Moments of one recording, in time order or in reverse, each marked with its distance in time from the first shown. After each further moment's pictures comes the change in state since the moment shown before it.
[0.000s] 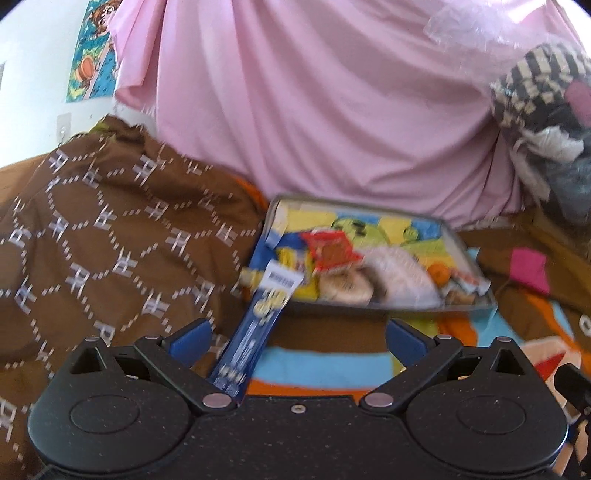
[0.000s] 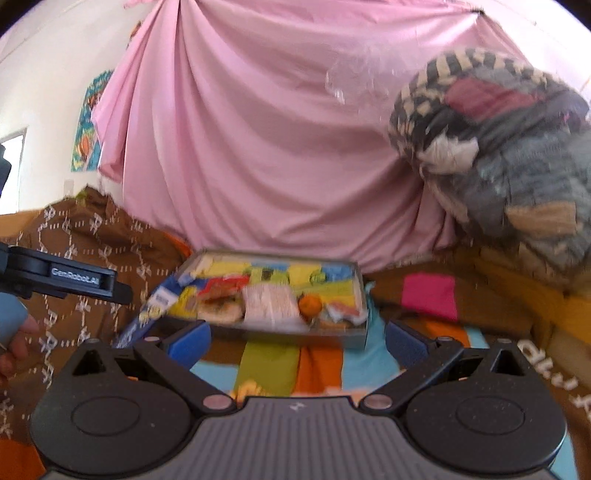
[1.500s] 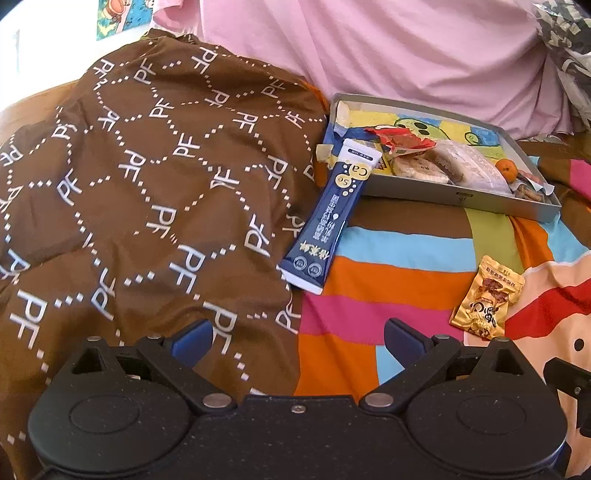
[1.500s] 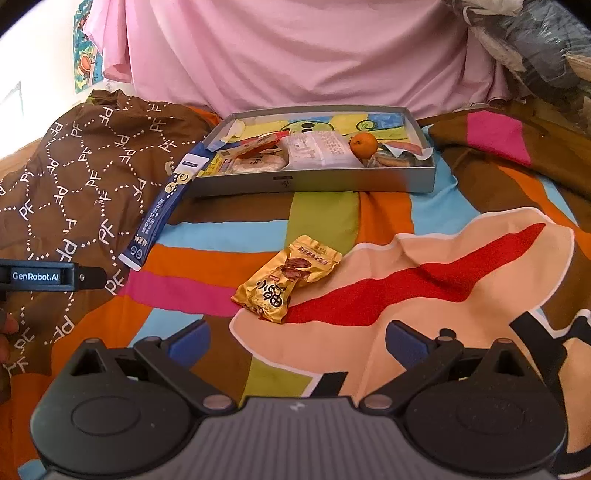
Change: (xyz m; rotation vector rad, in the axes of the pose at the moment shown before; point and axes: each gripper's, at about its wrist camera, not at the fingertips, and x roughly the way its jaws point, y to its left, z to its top) left arm 0.016 0.044 -0.063 0.014 0.211 0.128; right arm 0.053 0.021 -0.058 0.093 0.406 0.144
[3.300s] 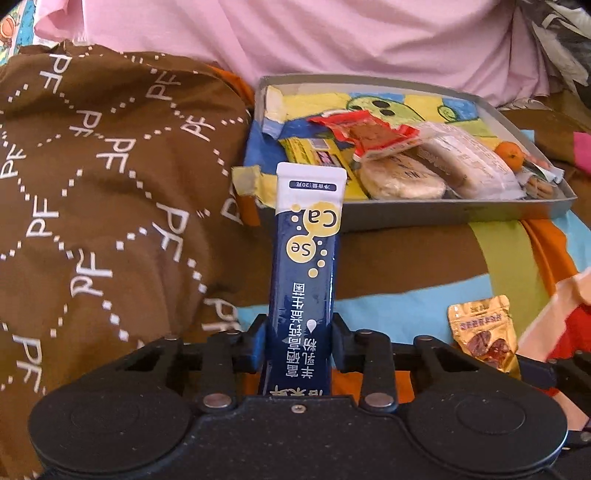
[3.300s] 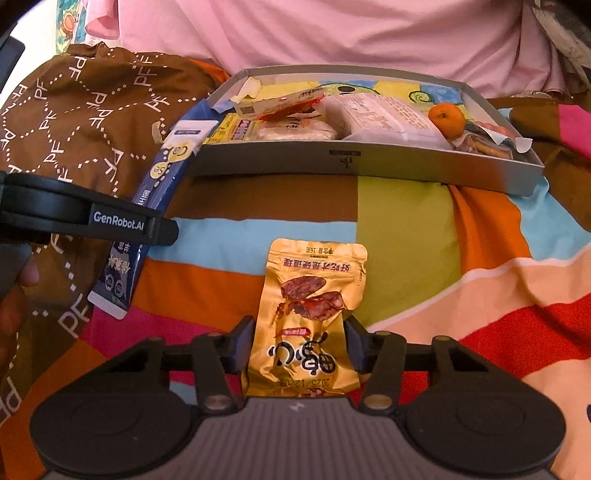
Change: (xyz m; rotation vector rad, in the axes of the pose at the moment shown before) left arm 0.115 -0.025 0.071 0.165 0.055 -0.156; right arm 0.118 0.054 0.031 -0.025 0.080 -0.041
